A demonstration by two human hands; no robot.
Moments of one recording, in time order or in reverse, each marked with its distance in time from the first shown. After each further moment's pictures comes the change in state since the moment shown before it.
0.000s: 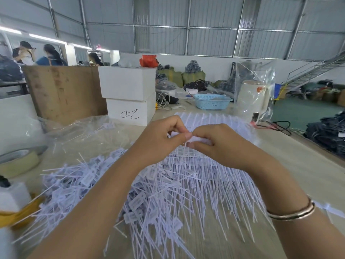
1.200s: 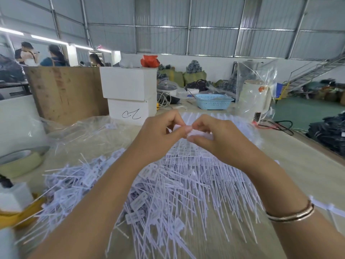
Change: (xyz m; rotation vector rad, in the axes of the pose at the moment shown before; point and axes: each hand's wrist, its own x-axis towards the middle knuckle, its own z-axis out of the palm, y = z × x) left_hand 0.001 0.002 -0.005 0.034 0.096 0.037; right_hand 0.003 0.001 0.005 0.081 0.163 0.040
